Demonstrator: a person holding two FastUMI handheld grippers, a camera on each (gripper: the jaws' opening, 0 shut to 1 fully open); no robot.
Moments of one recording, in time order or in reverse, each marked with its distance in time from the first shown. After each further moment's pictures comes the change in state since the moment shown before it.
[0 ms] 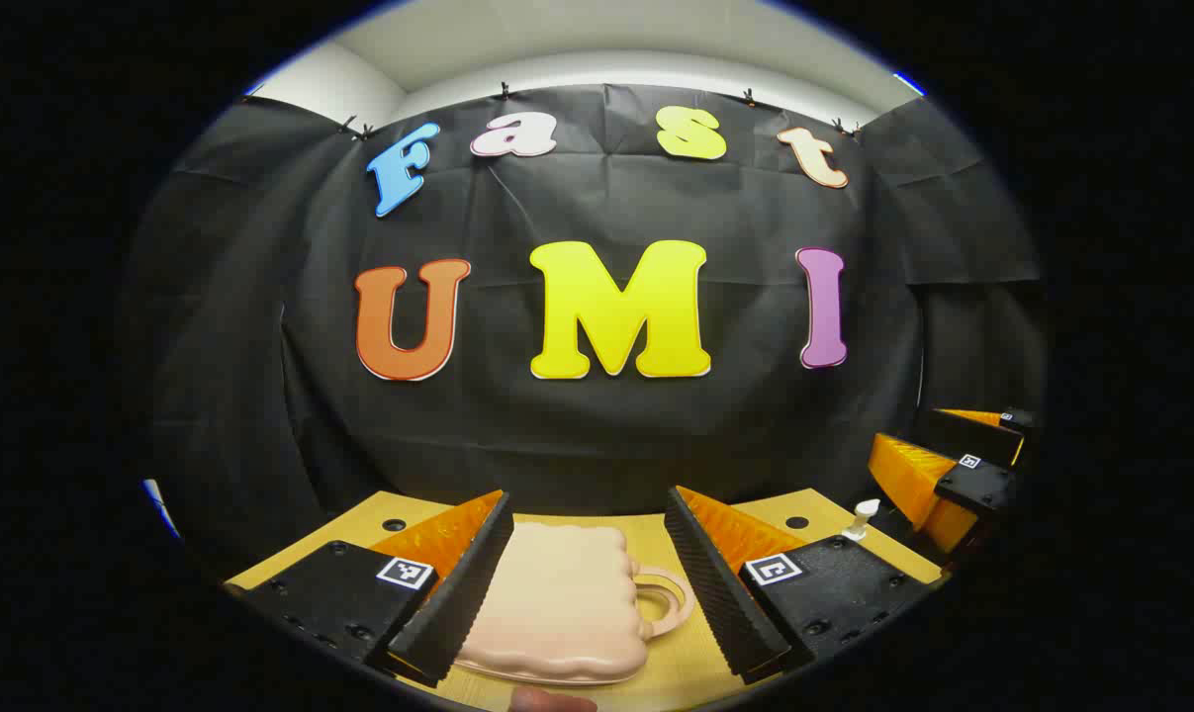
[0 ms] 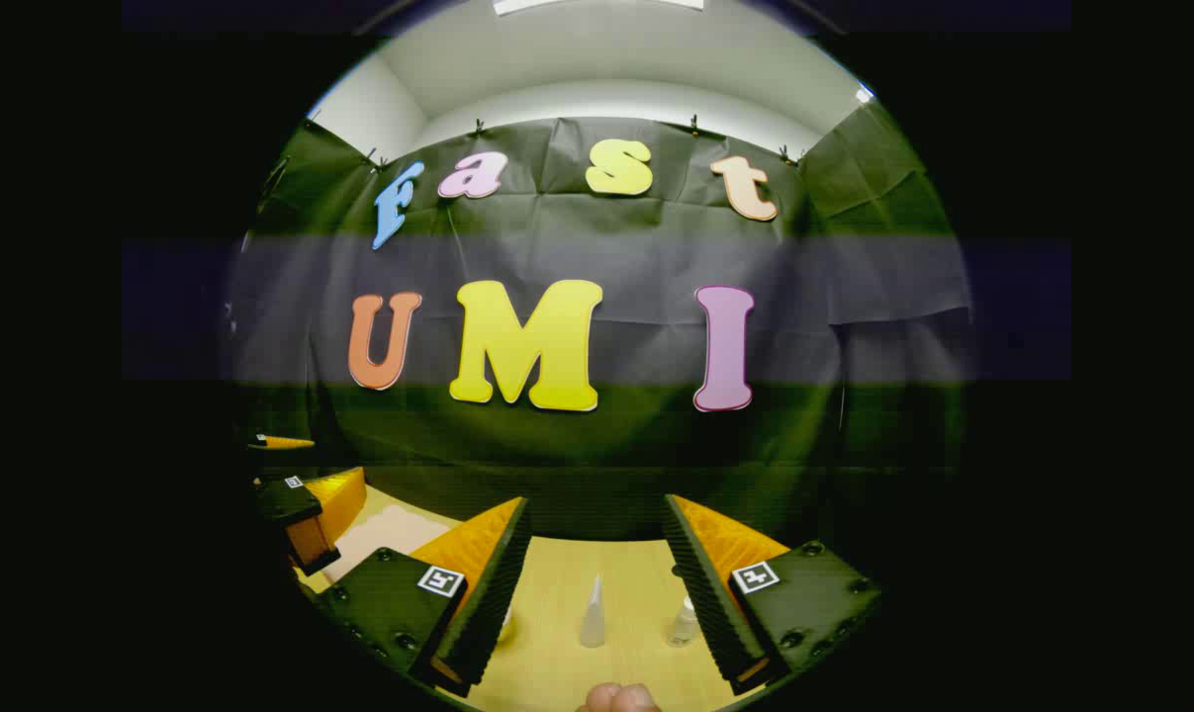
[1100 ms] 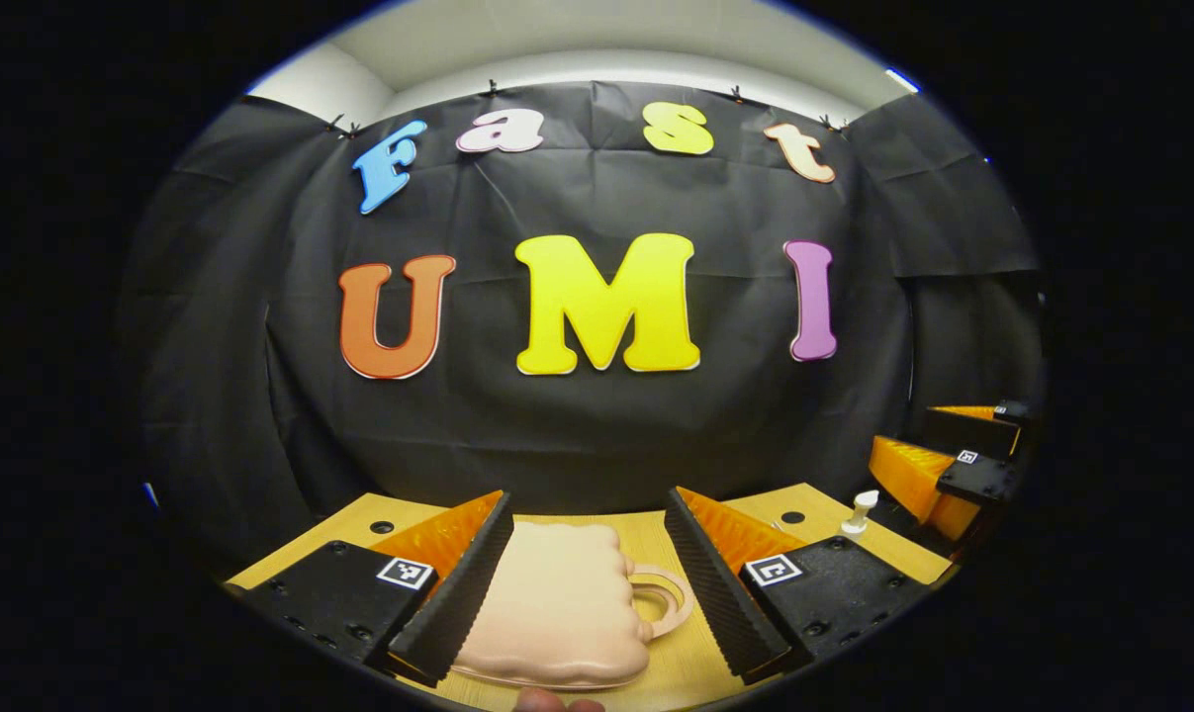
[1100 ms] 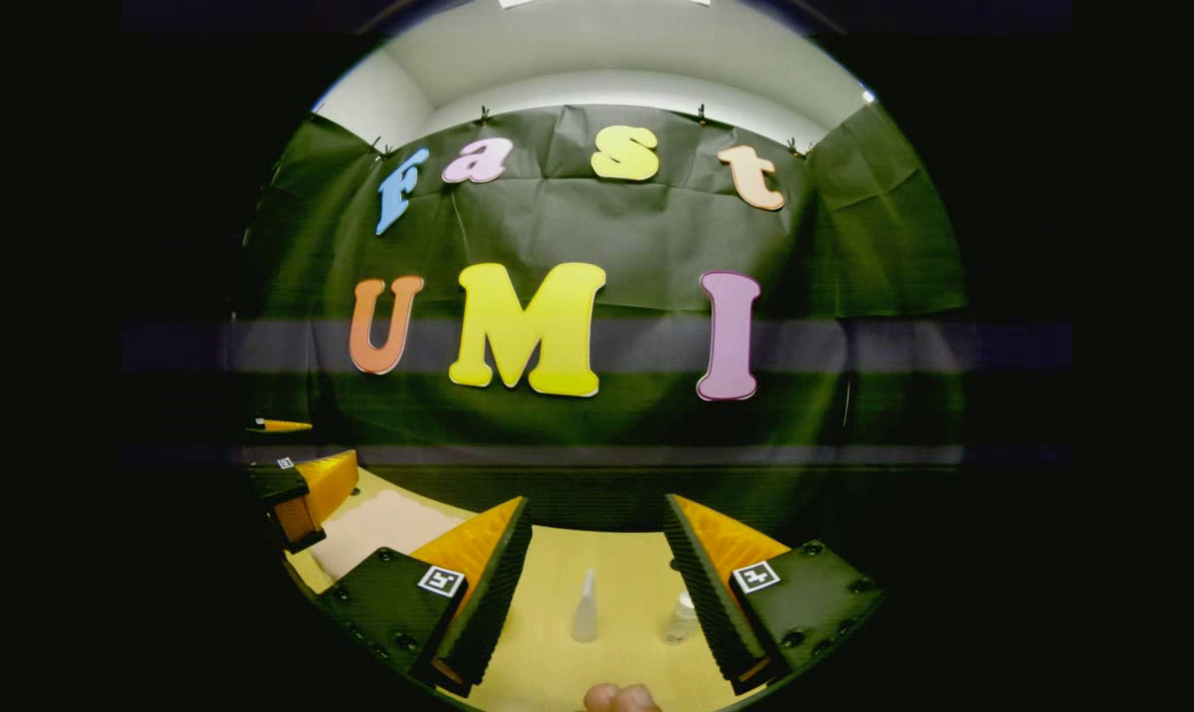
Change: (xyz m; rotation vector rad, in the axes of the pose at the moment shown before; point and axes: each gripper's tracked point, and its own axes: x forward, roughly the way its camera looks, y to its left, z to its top) left arm 0.007 -0.022 -0.026 0.048 0.035 -0.068; right arm 0.005 -0.026 -0.028 -0.045 0.057 0.002
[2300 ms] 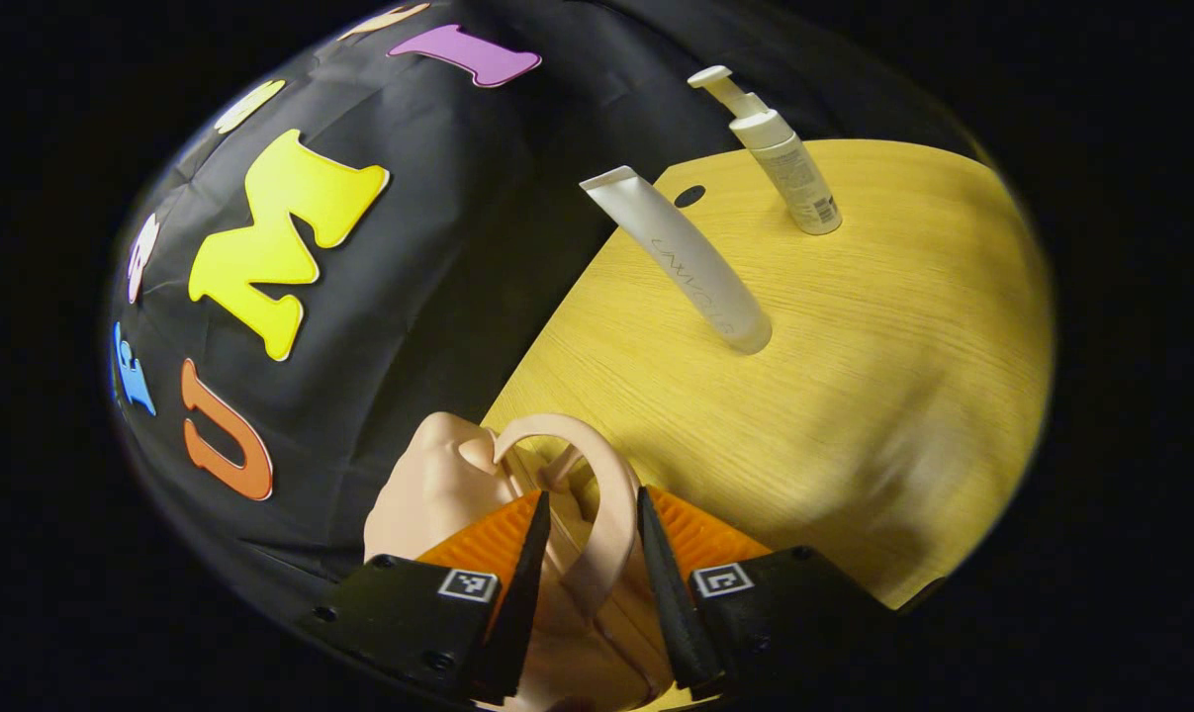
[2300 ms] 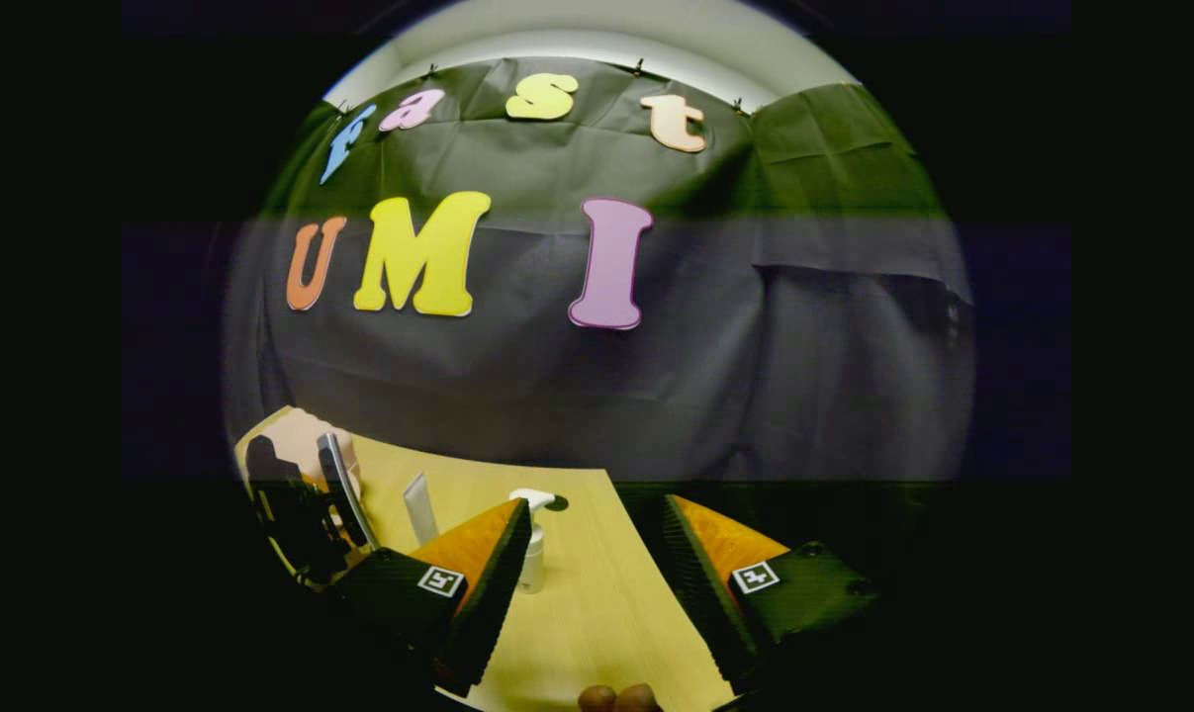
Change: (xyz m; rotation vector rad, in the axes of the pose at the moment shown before) left arm 0.083 -0.080 -0.213 0.884 0.497 -0.226; right arm -0.019 -0.163 -0.080 -0.008 0.170 -0.205
